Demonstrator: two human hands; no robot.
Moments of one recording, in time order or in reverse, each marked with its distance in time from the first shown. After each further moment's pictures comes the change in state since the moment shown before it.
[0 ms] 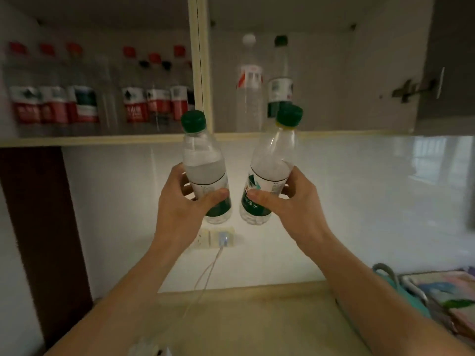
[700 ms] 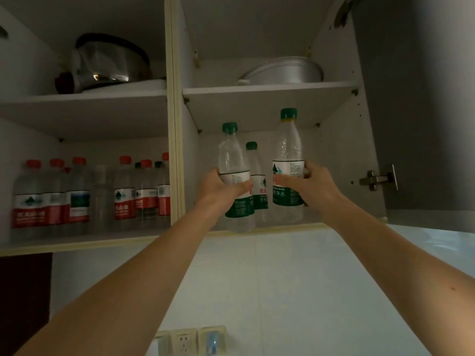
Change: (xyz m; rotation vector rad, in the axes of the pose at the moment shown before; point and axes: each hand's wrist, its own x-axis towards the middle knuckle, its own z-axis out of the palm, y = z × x) left_hand 0.162 0.141 0.119 0.113 -0.092 -0.033; right_hand 0.175 -0.096 -0.124 0.019 0.070 -0.055
